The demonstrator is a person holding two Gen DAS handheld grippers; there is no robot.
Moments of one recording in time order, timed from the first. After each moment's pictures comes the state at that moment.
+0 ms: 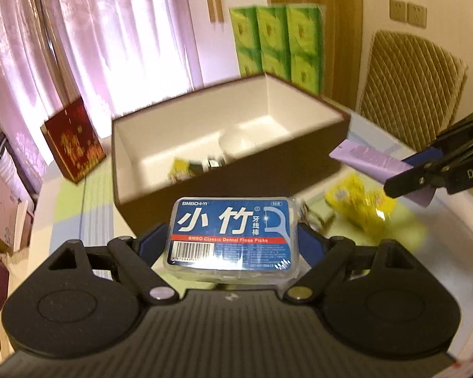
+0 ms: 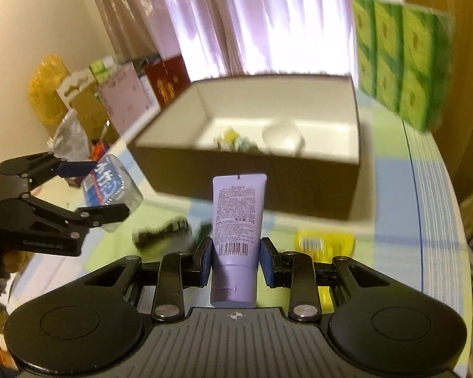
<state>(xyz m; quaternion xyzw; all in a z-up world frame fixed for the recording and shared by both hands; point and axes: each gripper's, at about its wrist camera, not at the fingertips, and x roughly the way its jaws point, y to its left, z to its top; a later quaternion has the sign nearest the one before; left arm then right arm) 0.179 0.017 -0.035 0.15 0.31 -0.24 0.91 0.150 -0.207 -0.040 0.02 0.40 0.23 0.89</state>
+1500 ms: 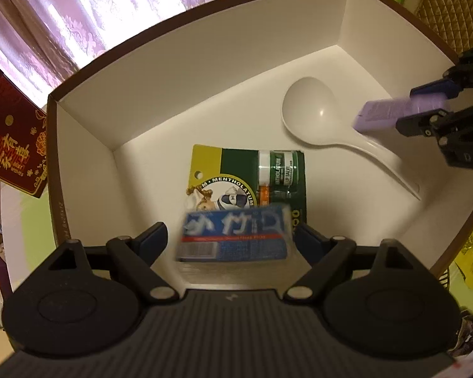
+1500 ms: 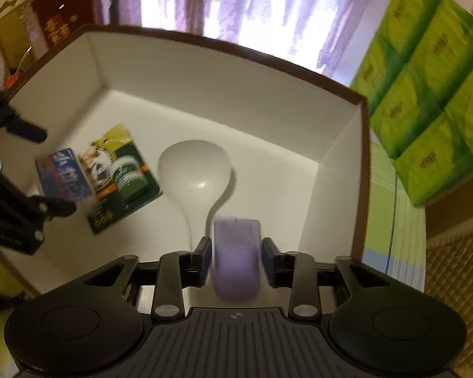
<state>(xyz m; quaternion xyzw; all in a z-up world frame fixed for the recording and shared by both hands) 0.419 -0.039 -0.117 0.22 0.52 -0.22 0.80 0.372 -0.165 -0.104 -0.16 0.50 0.14 0.84</state>
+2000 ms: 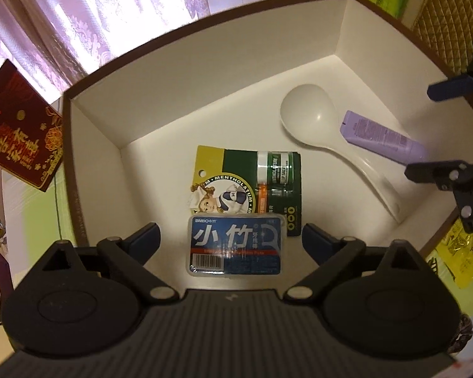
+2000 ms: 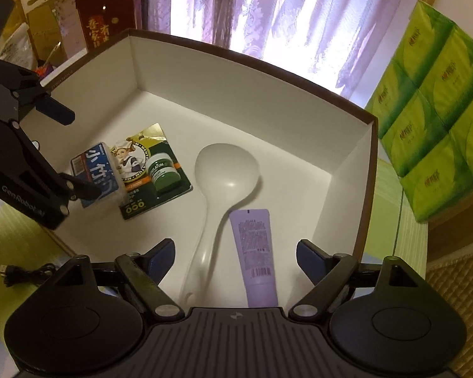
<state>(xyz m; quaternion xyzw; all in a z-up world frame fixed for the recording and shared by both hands) 0.407 -0.029 -0.098 0.21 0.50 -0.21 0.81 0.342 -0.163 -0.085 -0.17 0.48 0.18 0.84</state>
